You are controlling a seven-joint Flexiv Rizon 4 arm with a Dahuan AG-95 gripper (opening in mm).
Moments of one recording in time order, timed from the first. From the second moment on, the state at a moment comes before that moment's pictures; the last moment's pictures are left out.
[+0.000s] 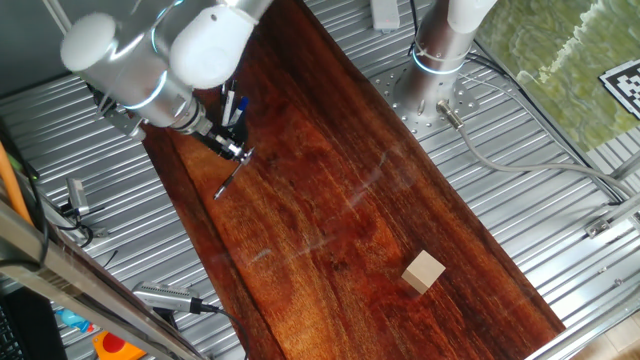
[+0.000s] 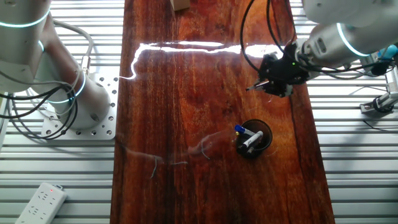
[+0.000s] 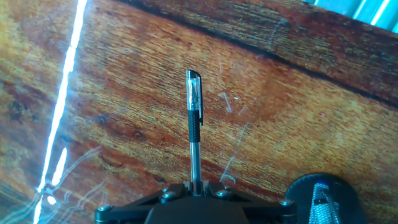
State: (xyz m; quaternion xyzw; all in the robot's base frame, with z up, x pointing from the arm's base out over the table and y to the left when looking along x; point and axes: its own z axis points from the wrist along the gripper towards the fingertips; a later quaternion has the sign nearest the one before) arm 0.527 0.017 0.104 0.20 -0.96 -0.09 0.16
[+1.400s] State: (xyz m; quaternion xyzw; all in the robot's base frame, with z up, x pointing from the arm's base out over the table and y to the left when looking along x) arm 0.523 0.016 0.105 0.07 -0.99 -0.06 0.07
